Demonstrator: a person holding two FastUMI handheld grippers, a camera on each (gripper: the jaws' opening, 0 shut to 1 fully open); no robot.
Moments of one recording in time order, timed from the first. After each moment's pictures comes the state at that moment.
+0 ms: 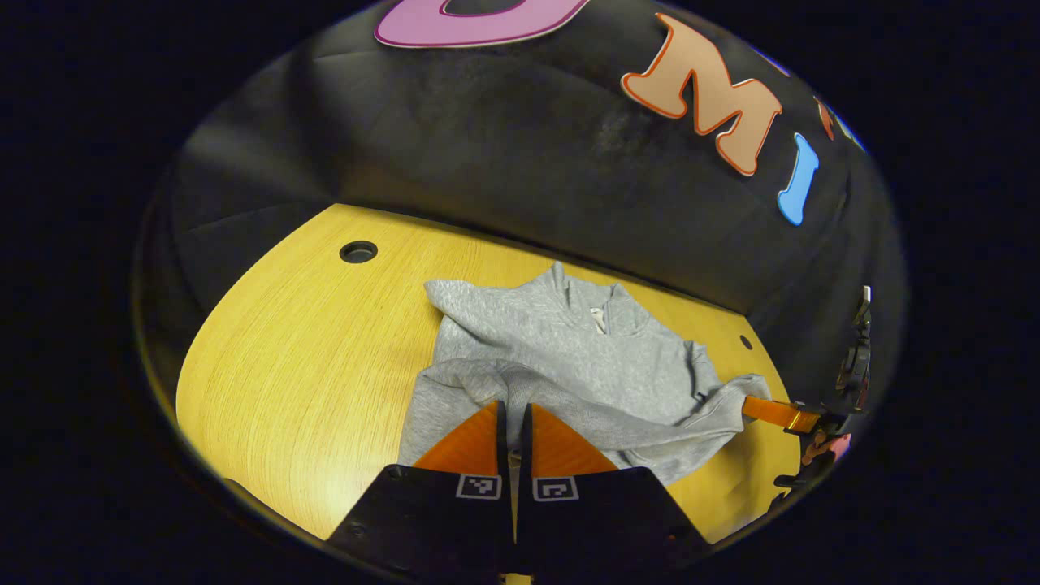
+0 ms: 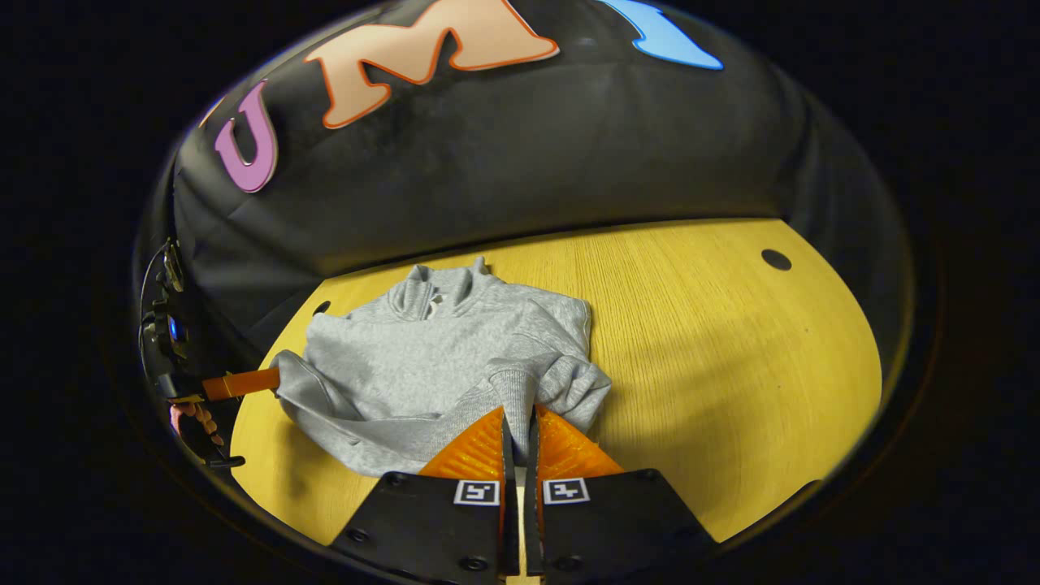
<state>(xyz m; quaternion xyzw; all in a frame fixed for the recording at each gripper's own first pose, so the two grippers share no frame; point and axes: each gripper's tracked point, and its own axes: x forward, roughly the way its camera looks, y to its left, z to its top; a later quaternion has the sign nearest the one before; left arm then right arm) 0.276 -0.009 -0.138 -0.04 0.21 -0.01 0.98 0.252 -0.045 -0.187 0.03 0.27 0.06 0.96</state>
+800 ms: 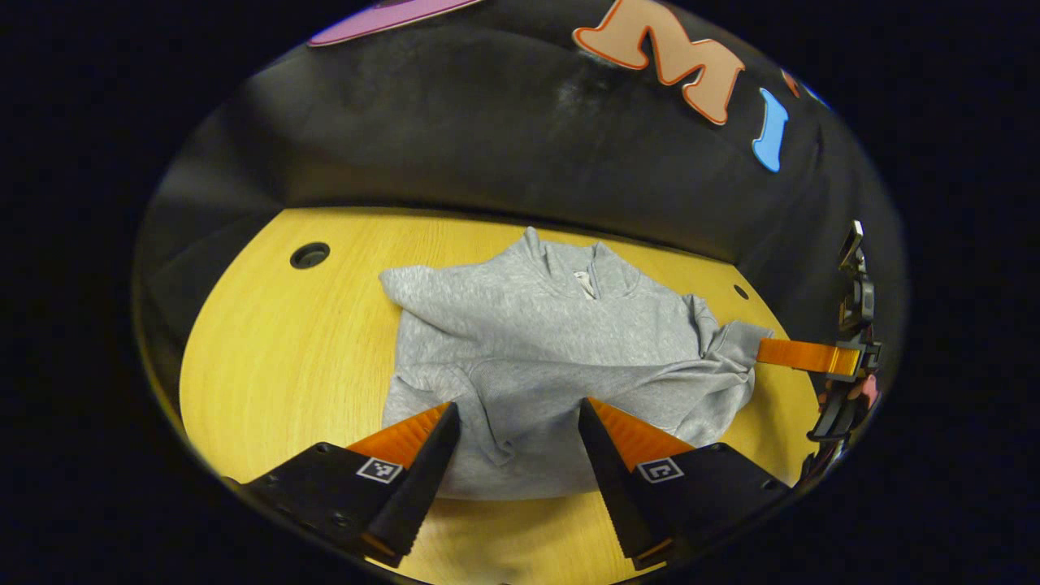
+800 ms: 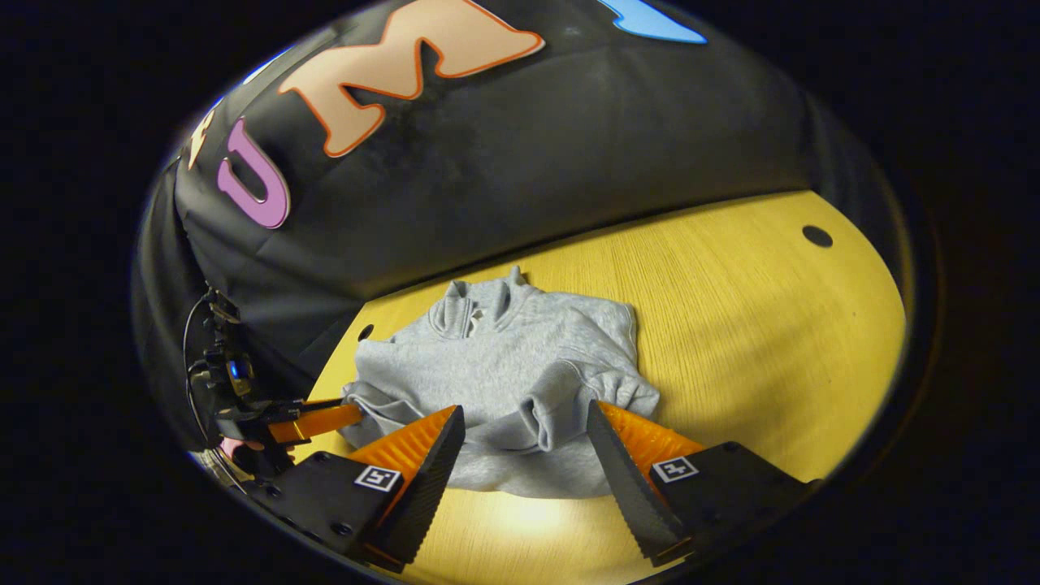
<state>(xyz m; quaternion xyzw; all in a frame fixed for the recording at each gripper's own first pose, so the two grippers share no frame) 0.283 -0.023 -0.137 0.04 0.23 -0.07 0.97 0.248 -0.012 -0.149 0.08 0.25 0.13 0.95</state>
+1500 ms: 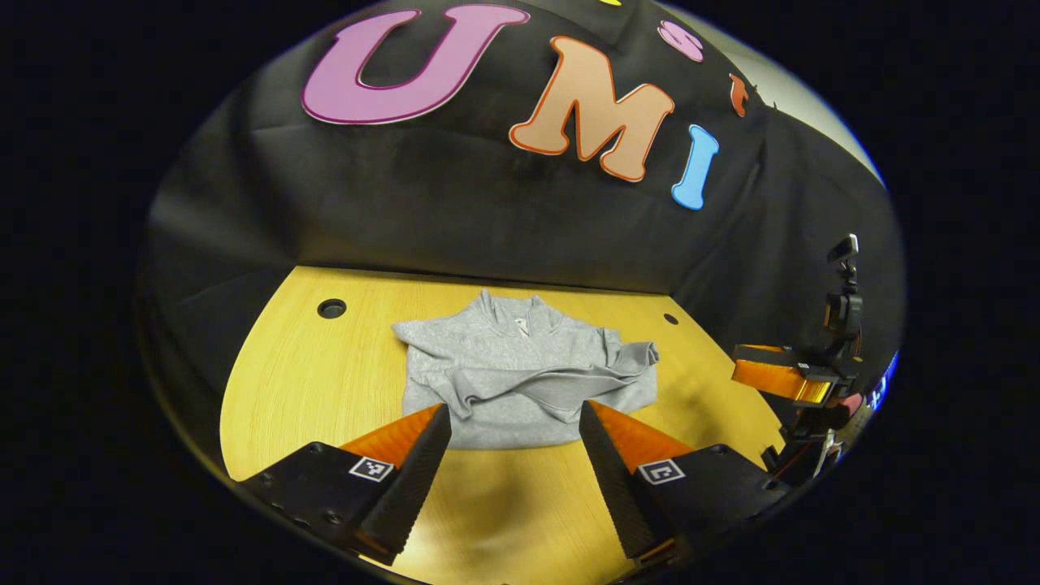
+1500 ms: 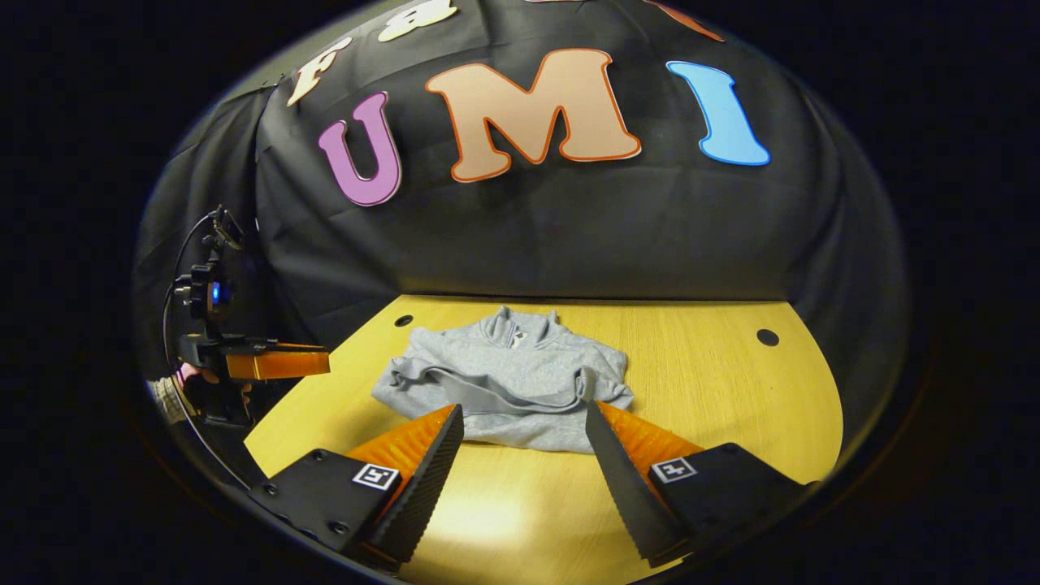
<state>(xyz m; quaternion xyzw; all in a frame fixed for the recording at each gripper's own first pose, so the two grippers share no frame) 0.143 -0.046 -0.058 0.02 0.16 -0.13 0.98 0.104 0.012 -0.074 -0.04 0.16 0.15 0.97</state>
